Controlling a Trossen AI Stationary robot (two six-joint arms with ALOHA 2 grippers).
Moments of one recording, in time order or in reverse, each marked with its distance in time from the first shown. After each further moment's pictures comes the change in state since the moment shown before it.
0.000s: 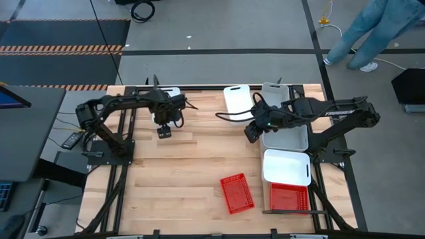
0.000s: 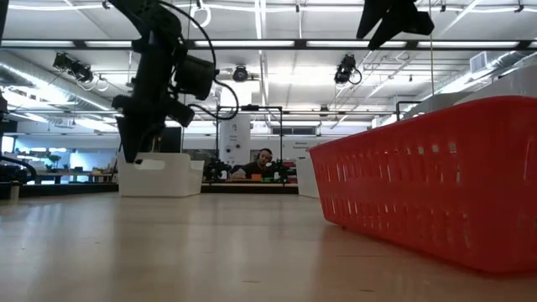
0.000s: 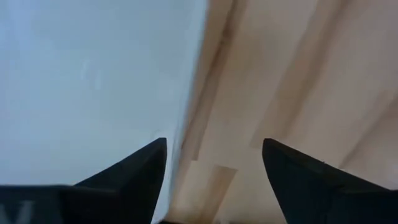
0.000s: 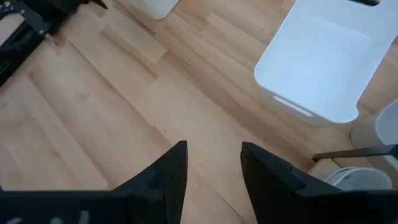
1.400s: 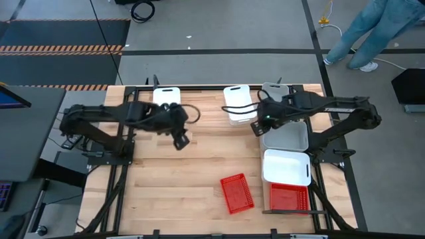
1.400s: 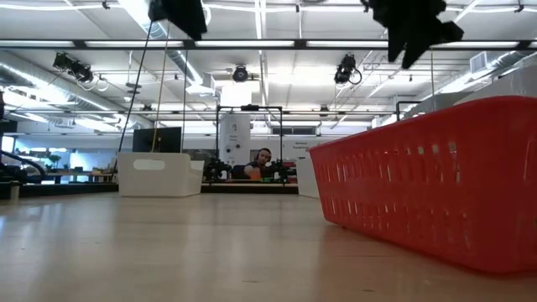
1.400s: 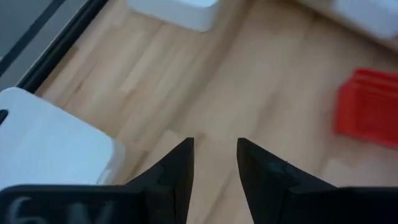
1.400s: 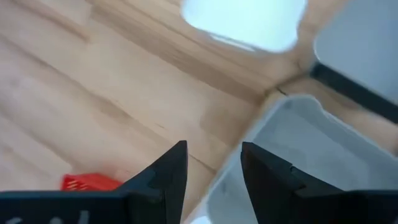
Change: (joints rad) left arm -0.527 -0.198 0.447 -0.005 -0.243 -0.736; right arm -0.113 -0.018 -0.013 -0.220 -0.127 0.114
